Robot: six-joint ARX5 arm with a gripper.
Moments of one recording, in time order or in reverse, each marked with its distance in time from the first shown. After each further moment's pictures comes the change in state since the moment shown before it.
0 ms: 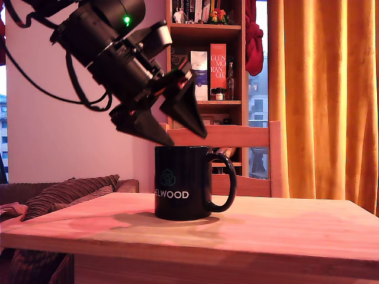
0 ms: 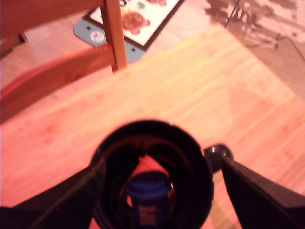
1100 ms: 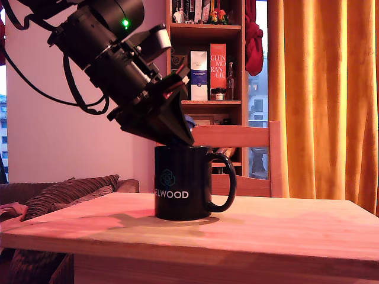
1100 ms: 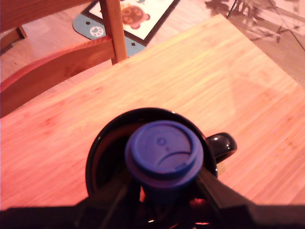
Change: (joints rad) arm 0.000 0.000 -0.020 -0.006 0.000 0.018
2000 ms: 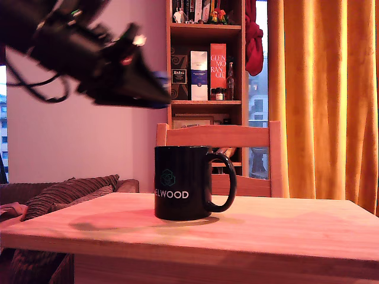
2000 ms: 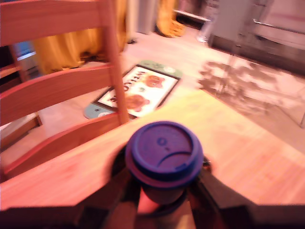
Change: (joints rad) arm 0.042 -0.288 -0.356 0.445 0.072 -0.005
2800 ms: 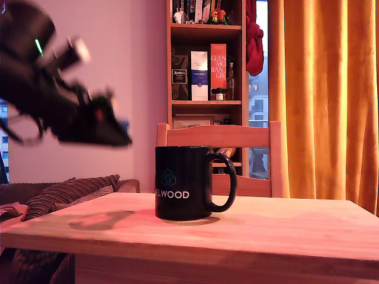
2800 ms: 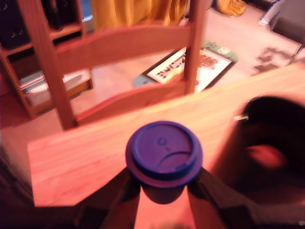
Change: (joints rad) arm 0.220 0.115 -0.021 0.060 0.027 0.003
